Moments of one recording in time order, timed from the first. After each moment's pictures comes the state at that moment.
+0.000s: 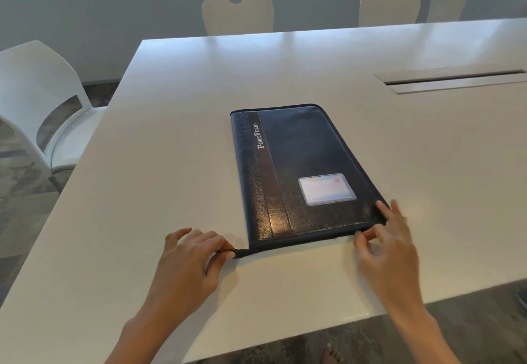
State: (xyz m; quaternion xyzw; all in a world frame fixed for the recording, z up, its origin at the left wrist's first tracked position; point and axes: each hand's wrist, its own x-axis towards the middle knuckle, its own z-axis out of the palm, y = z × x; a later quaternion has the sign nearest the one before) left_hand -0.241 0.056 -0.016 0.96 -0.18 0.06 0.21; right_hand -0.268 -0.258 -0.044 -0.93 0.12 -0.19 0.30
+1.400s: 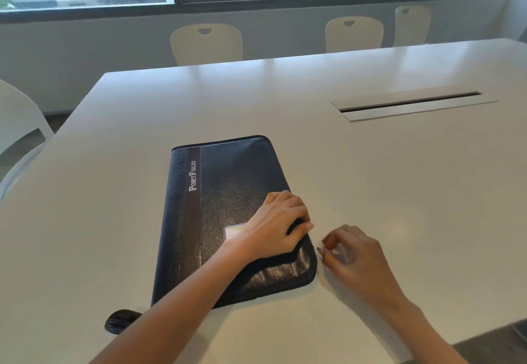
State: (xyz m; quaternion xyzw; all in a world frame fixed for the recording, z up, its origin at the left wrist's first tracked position) left_hand -0.091 -0.205 -0.033 0.86 -0.44 0.06 0.24; right_hand -0.205 -0.379 -0.032 -0.93 -0.02 -0.14 0.35
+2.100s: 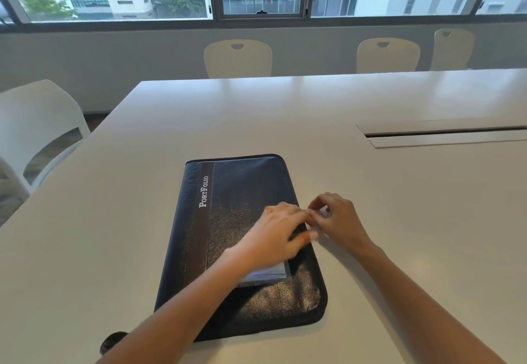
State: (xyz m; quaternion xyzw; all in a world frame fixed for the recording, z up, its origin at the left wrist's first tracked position) left_hand -0.064 -0.203 -0.018 0.89 -0.36 0.05 0.26; right_hand -0.050 -0.388 -0.030 -0.93 -0.12 -0.14 0.33
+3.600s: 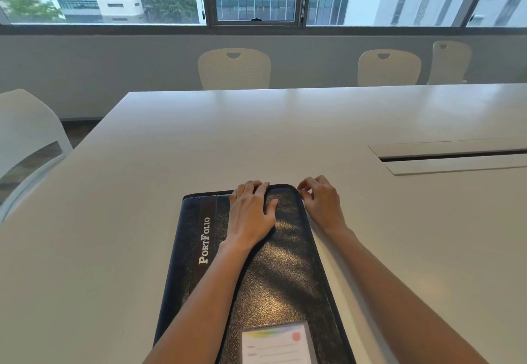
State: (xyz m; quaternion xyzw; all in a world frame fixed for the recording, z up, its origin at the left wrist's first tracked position) left_hand 0.094 -0.164 -0.042 0.95 -0.12 0.18 0.24; right_hand 0.113 -0.346 -0.043 -0.93 -0.03 -0.21 0.31
